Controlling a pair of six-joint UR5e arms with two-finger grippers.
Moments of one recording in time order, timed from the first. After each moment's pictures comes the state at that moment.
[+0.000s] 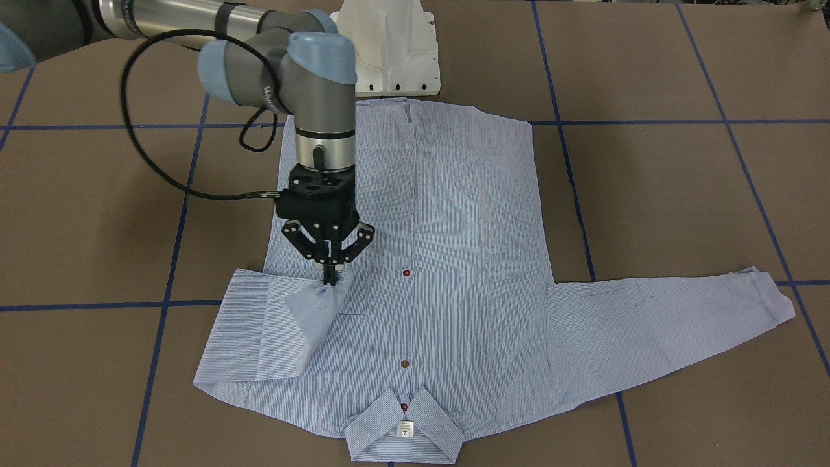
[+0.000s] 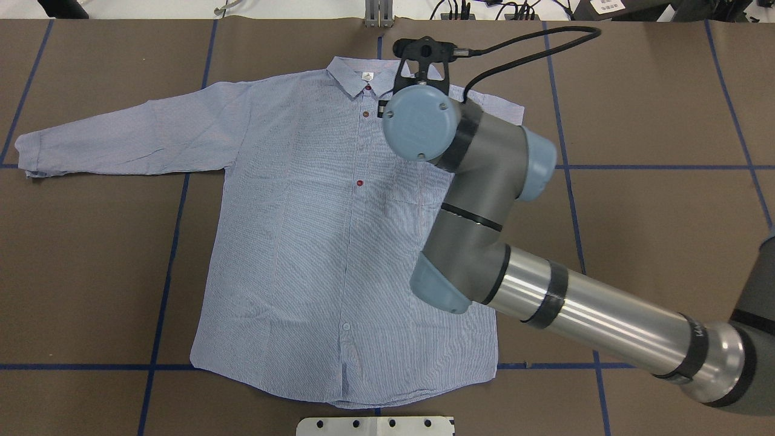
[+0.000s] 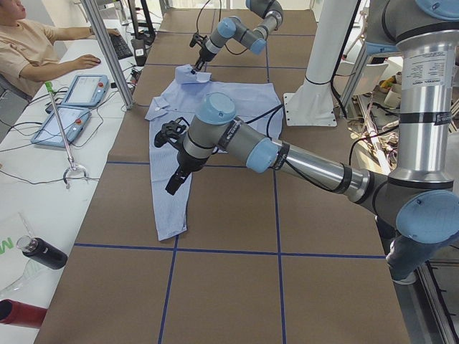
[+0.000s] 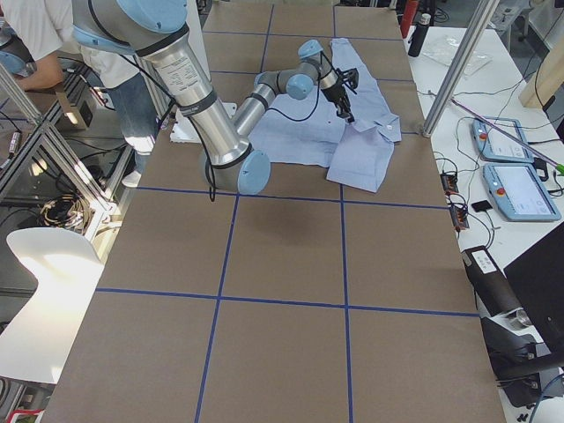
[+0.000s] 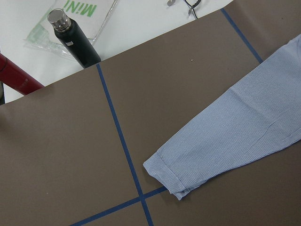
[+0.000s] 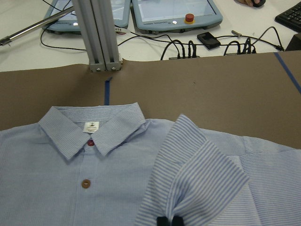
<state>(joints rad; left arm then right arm) -1.57 -1.52 -1.96 -1.81 -2.25 0.01 0.55 -0.71 1.48 -1.46 1.27 1.27</state>
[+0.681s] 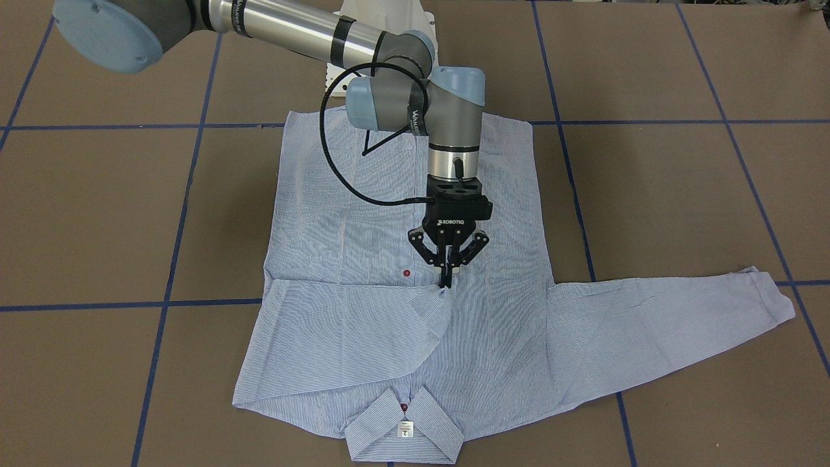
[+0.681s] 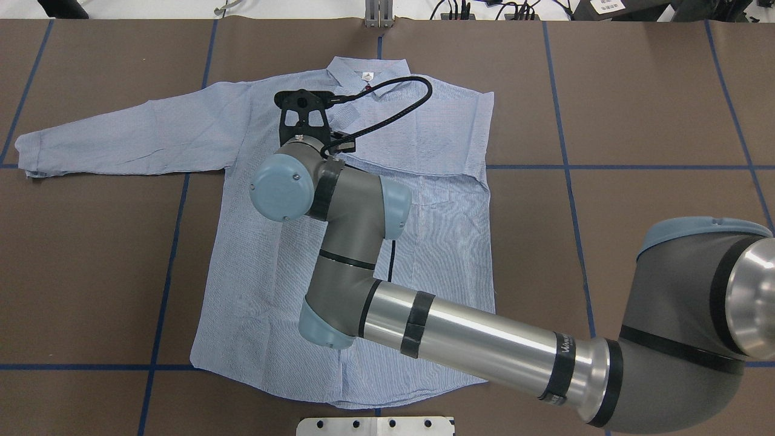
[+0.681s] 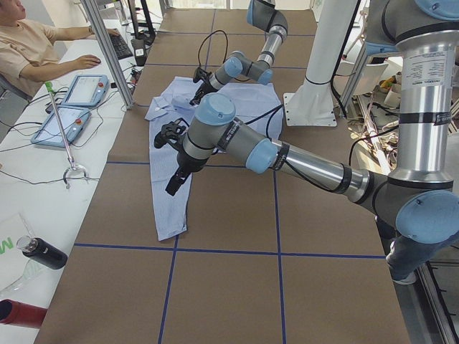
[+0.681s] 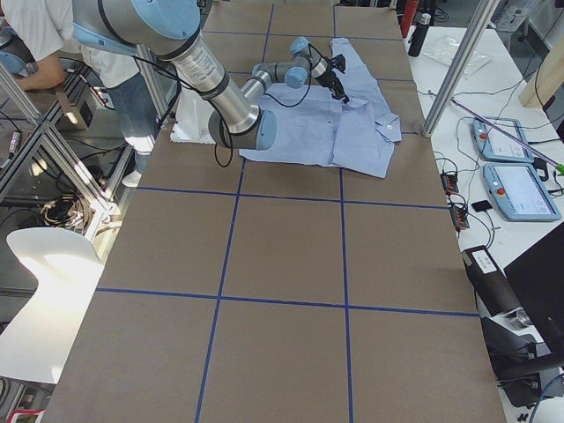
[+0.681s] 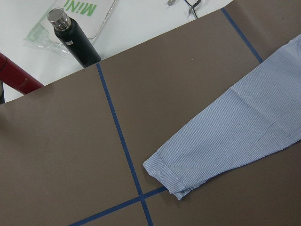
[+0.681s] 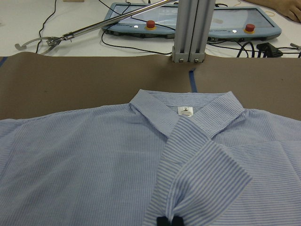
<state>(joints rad) -1.57 -1.52 -1.95 -1.81 -2.25 0.01 0.41 -0.41 1.02 -1.27 1.09 1.27</state>
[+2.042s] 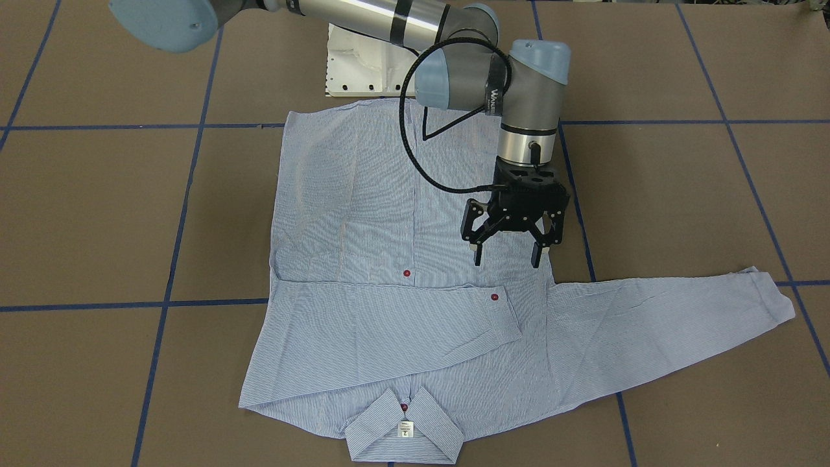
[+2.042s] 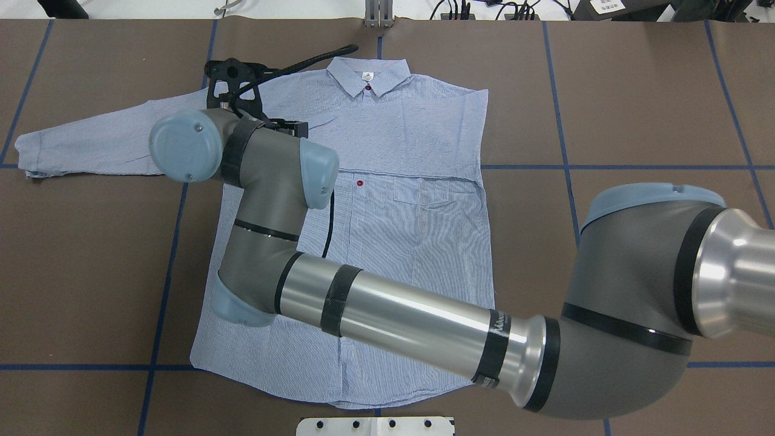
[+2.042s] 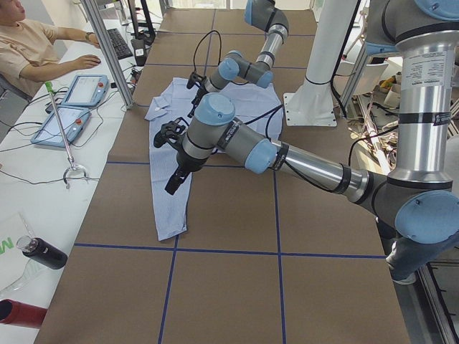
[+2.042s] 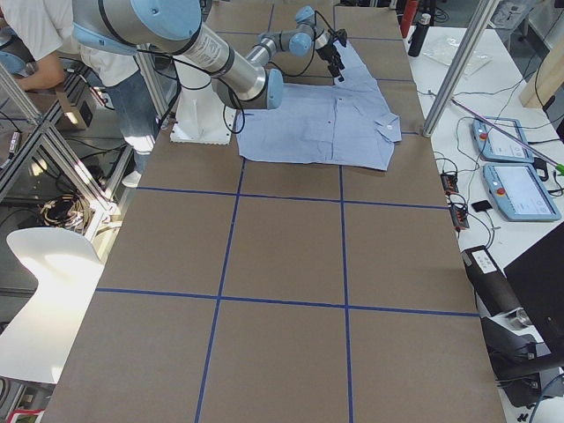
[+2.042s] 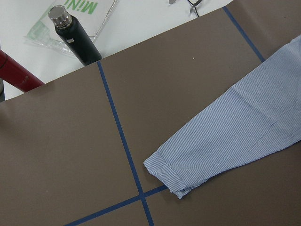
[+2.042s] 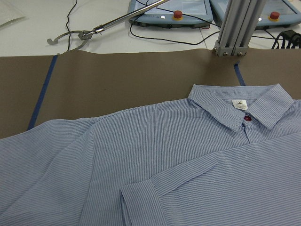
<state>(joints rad) -1.57 -1.53 -1.94 -1.85 -2.26 0.00 0.46 -0.23 0.90 -1.36 1.28 1.34</state>
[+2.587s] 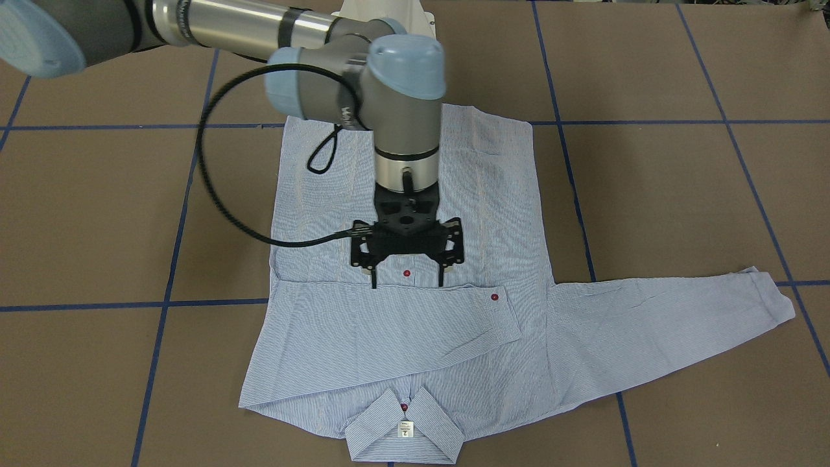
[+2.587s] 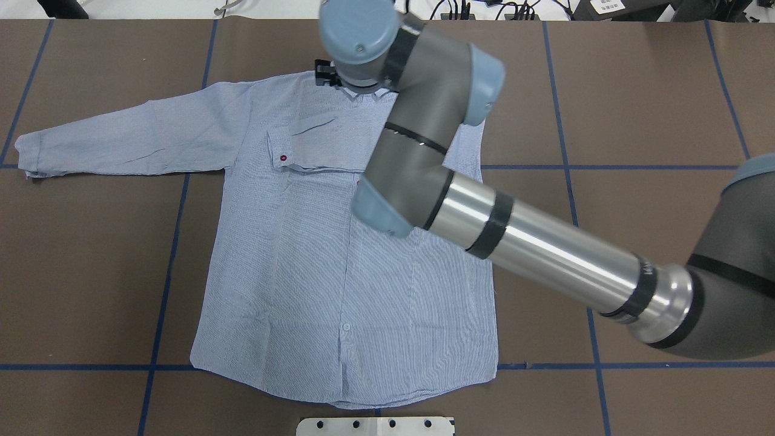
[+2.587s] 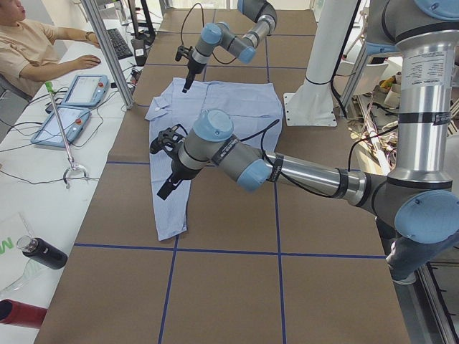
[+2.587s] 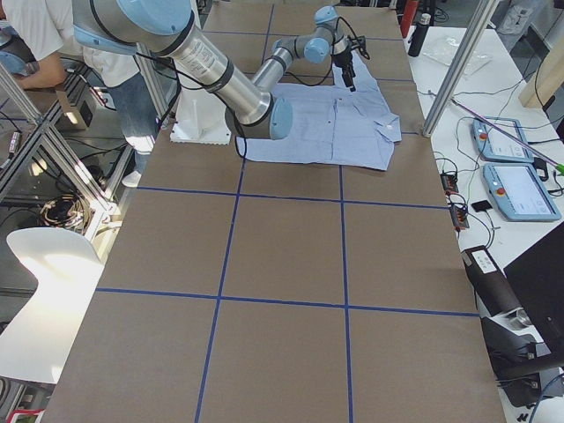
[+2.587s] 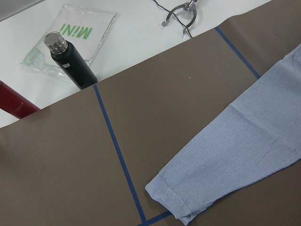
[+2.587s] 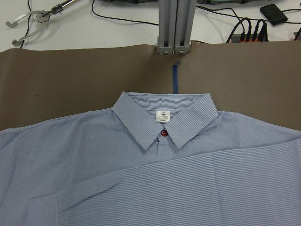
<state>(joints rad) -1.56 -1.53 -1.75 -2.18 -2.26 -0.05 0.71 -0.58 1.41 -1.51 1.67 1.08</state>
